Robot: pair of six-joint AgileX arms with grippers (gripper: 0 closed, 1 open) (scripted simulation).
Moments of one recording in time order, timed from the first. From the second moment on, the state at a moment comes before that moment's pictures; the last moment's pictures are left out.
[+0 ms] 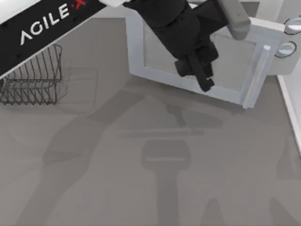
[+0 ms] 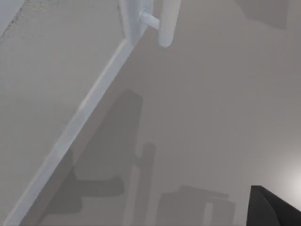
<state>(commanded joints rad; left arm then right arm) -0.73 2.05 2.06 -1.16 0.33 0.61 0.00 0.00 0.00 0.00 0.00 0.00</state>
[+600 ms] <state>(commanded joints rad) -0.77 2.13 2.12 -1.21 0.34 0.58 0.00 0.00 0.00 0.00 0.00 0.00</state>
